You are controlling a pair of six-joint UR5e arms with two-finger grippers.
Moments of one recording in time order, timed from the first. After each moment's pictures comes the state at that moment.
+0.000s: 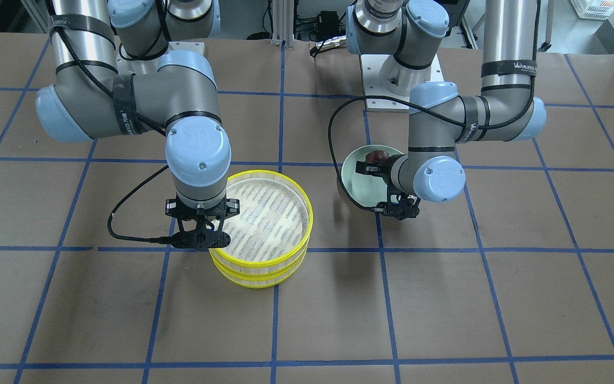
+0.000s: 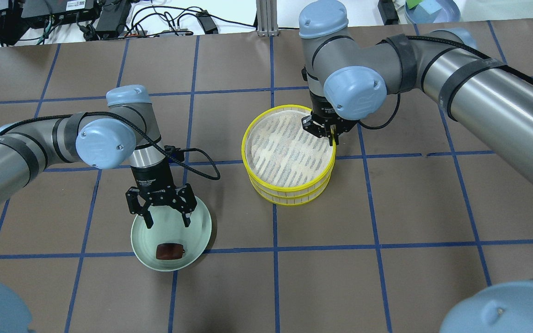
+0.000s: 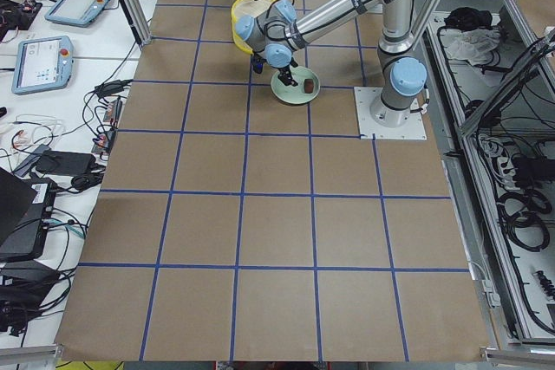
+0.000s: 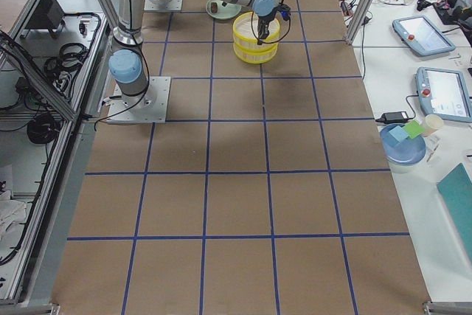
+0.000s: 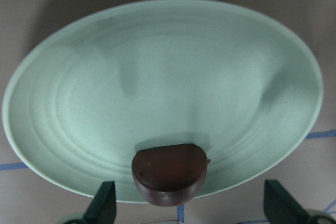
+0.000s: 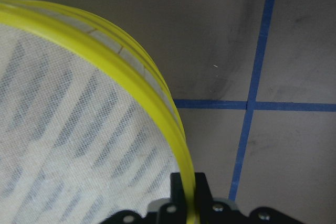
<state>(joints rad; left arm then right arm) -1.53 -1.89 -1.92 -1.56 1.54 0.09 1.80 -1.17 1.57 -1.79 -1.70 0.17</state>
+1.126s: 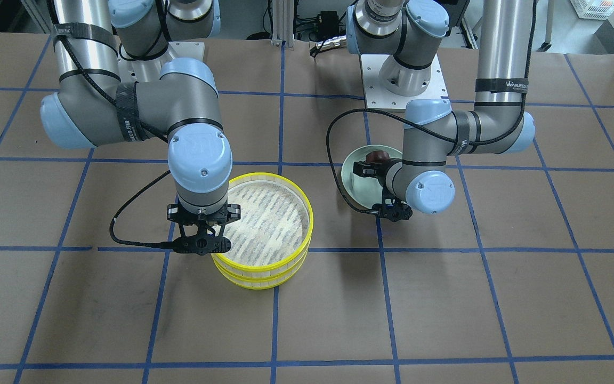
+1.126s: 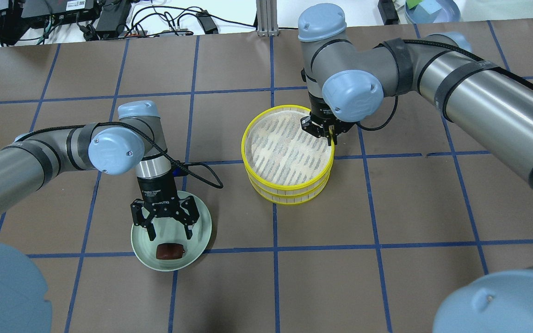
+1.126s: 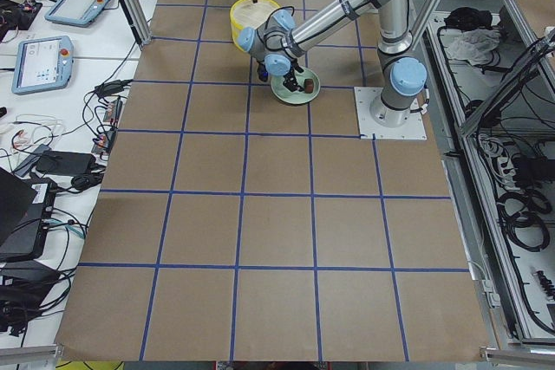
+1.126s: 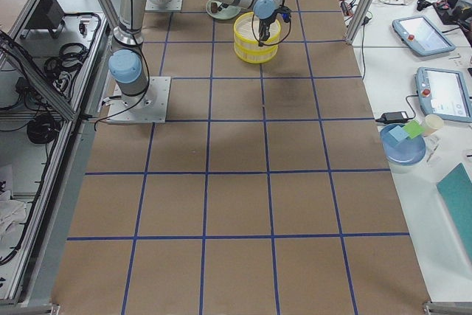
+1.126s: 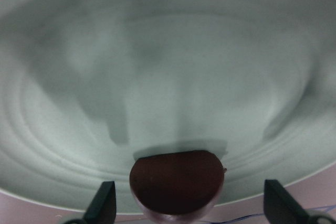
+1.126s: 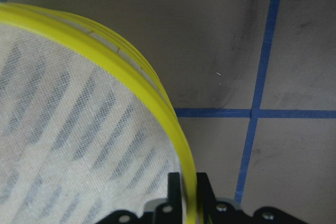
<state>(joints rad) -1.53 -1.95 -1.95 -1.57 1.55 0.10 1.80 -1.16 1.57 -1.81 -1.71 0.17</state>
